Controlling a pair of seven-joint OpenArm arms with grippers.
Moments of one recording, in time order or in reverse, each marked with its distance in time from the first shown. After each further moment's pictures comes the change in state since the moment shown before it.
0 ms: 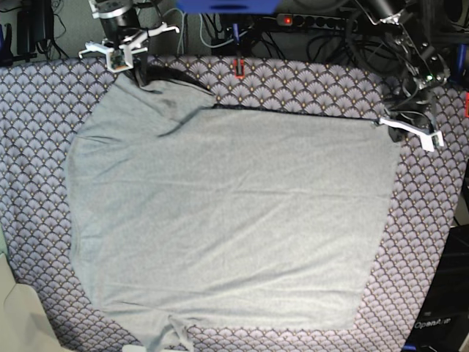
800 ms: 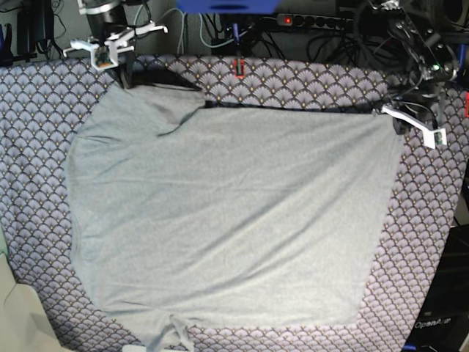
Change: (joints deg) left arm 5.2 0.5 0.0 13.5 0.4 -0.5 8.5; right arm -5.3 0.0 3.6 6.4 0.0 0.0 2.8
